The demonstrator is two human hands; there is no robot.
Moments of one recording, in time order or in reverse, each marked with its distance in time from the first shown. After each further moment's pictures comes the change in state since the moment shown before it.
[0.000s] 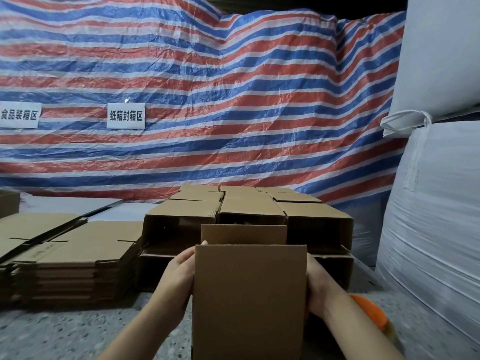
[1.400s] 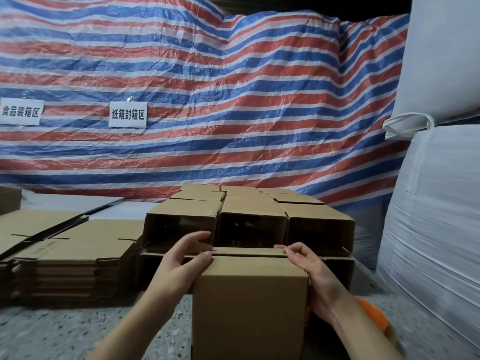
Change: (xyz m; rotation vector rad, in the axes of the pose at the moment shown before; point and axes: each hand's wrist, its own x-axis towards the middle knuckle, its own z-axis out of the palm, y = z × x) left_hand 0.002 0.005 -0.010 0.241 0.032 0.191; right_hand -0.006 0.000 -0.011 0.046 0.046 -0.134
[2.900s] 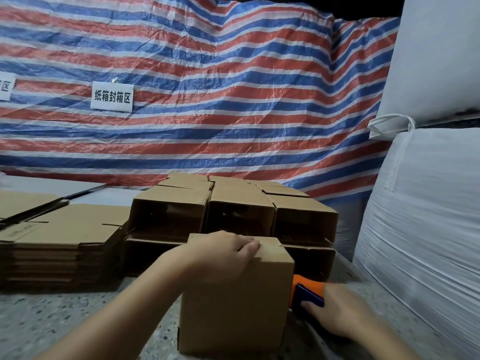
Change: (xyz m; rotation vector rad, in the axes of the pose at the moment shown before) left_hand 0.011 0.056 0.058 0.959 -0.630 0.101; right_hand -0.024 0.030 -0.083 -1.732 0.278 0.342
